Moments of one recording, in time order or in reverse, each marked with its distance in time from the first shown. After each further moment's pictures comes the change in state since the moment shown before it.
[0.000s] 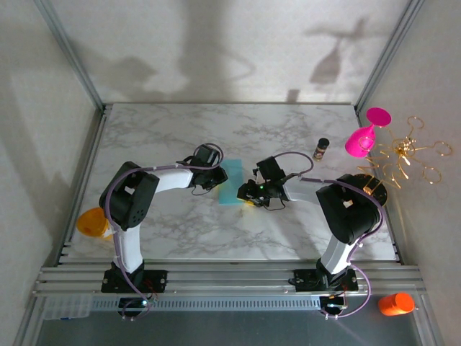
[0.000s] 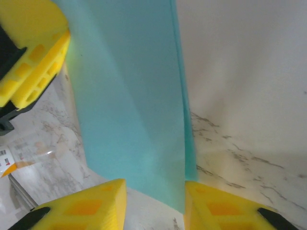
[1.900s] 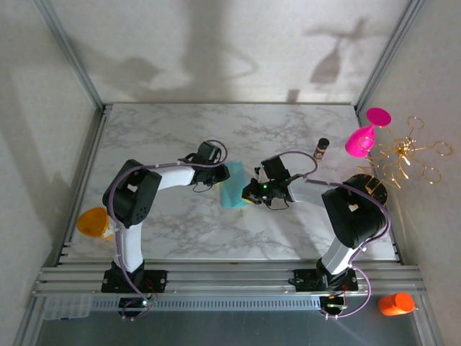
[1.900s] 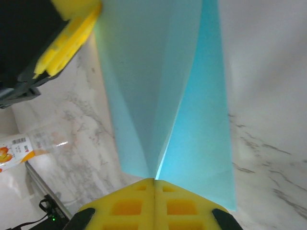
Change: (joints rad) left arm 0.008 0.034 0.051 0.013 0.013 0.145; right arm -0.031 -0.050 -0.031 0.031 -0.071 -0.035
